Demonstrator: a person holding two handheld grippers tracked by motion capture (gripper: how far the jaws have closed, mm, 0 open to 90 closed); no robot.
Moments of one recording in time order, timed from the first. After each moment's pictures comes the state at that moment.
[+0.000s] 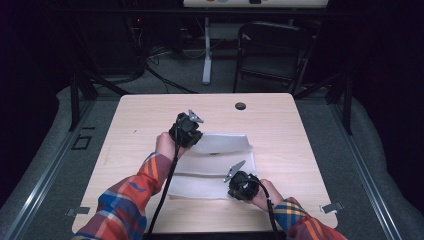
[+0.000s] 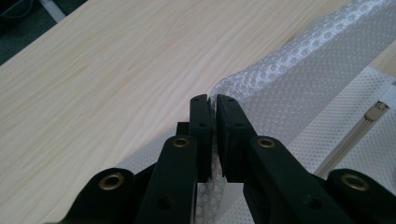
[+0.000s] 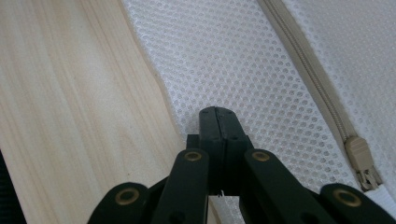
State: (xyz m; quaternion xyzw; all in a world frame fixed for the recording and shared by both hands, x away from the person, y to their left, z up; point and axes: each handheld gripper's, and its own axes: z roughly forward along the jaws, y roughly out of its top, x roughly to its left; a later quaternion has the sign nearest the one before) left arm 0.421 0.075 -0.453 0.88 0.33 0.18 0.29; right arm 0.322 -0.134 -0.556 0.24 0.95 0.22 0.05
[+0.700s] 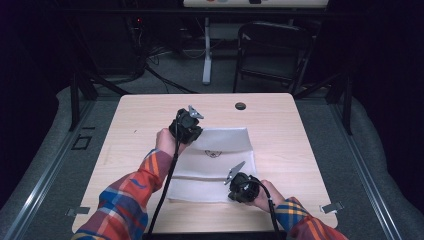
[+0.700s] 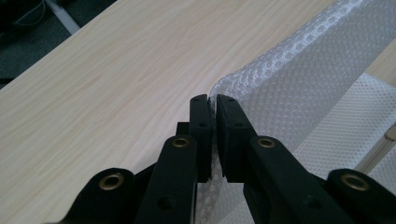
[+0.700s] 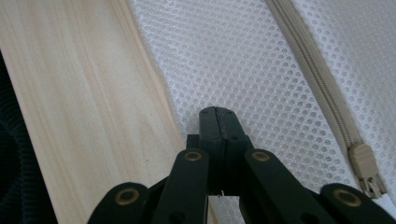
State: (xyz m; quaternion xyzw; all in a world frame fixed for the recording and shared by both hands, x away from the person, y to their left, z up) left arm 0.427 0.074 -0.445 0.87 0.34 0.19 0.30; right arm 0.319 -0.135 -0.555 0.22 0.95 0.21 0.02
